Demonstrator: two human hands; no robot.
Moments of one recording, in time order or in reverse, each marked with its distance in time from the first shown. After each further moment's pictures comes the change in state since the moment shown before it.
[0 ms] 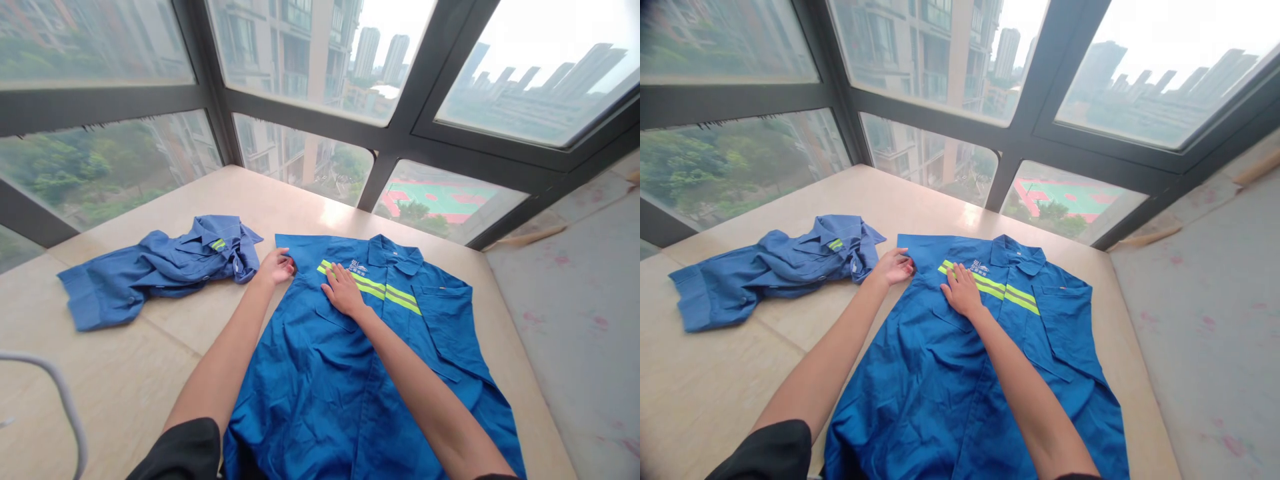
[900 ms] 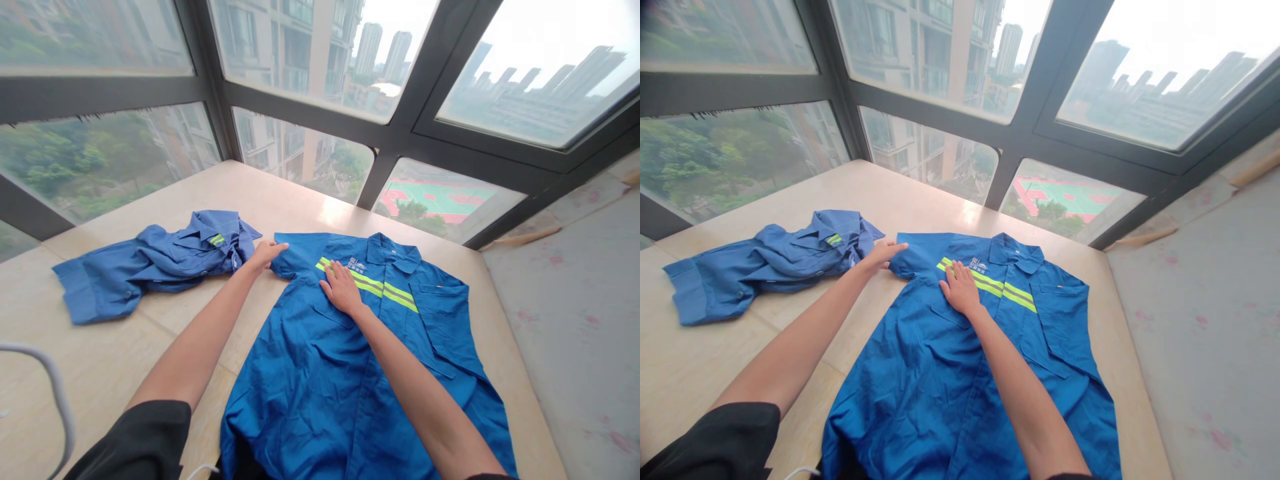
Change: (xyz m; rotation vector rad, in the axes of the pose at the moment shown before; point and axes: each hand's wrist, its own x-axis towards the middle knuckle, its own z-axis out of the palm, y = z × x) left_hand 0.009 0.033 -0.017 0.927 -0.028 0.355; right_hand -0.002 -0.001 0.000 0.003 0.005 0.012
